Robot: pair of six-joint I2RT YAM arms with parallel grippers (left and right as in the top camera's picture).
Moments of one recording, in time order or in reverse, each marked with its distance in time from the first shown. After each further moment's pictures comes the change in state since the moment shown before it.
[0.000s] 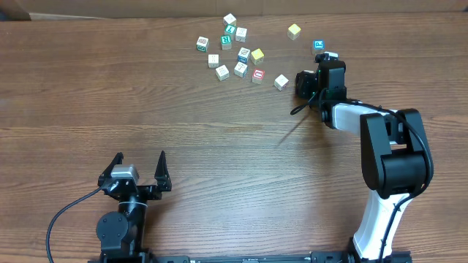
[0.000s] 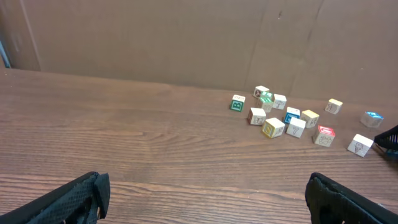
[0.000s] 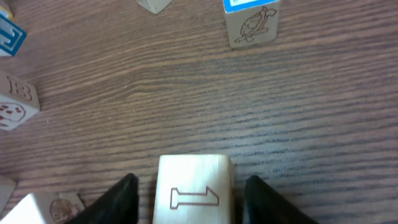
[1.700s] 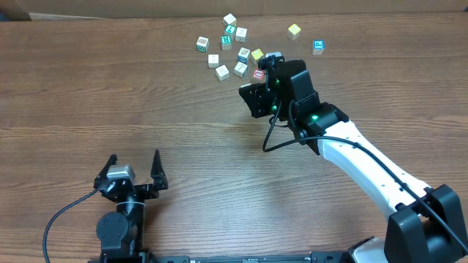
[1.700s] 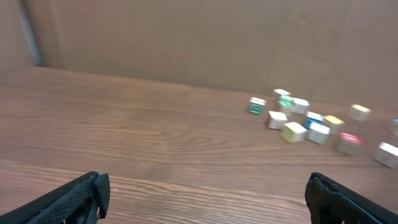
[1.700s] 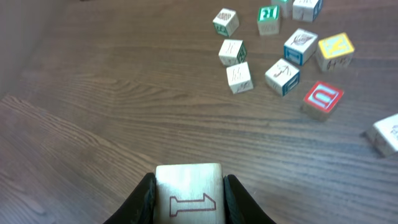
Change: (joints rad) left arm 0.000 0.000 0.000 0.000 -0.098 0.000; right arm 0.373 -0.509 0.012 -0.484 -0.191 0.055
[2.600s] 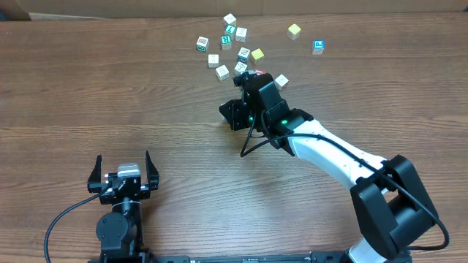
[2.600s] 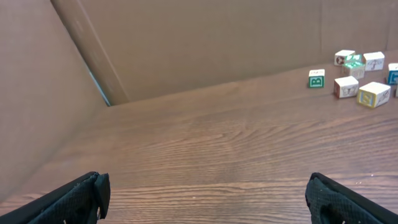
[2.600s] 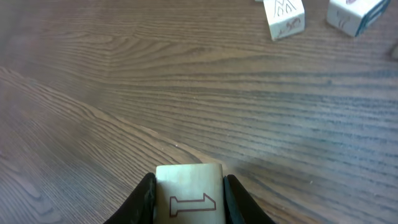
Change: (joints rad) left arm 0.000 0.000 0.000 0.008 -0.123 0.395; right arm 0.105 0.185 0.000 0.089 0.001 0.094
